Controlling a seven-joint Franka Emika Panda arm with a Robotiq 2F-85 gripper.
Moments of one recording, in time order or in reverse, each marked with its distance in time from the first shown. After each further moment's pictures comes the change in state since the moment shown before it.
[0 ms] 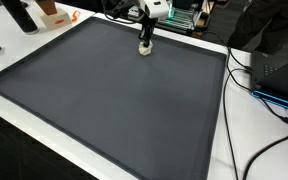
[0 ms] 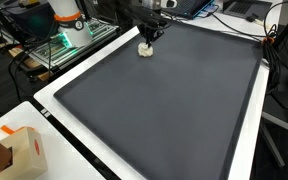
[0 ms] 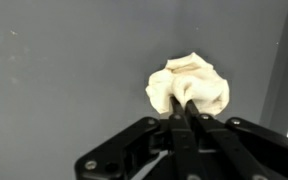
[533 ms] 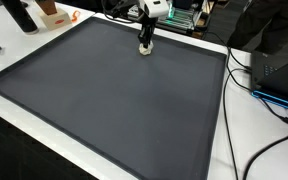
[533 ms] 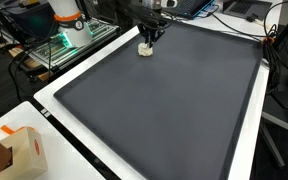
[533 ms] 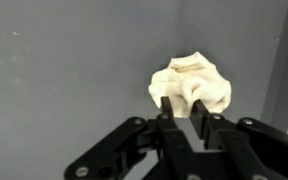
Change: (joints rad) arm 0.000 -0.002 0.000 0.004 0.014 -0.004 0.003
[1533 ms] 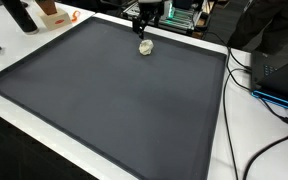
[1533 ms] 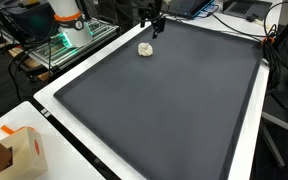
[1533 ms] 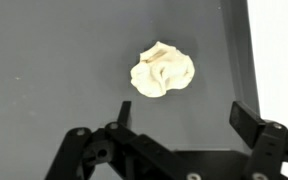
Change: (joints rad) arm 0.001 -0.081 0.000 0.086 0.099 -0.256 0.271
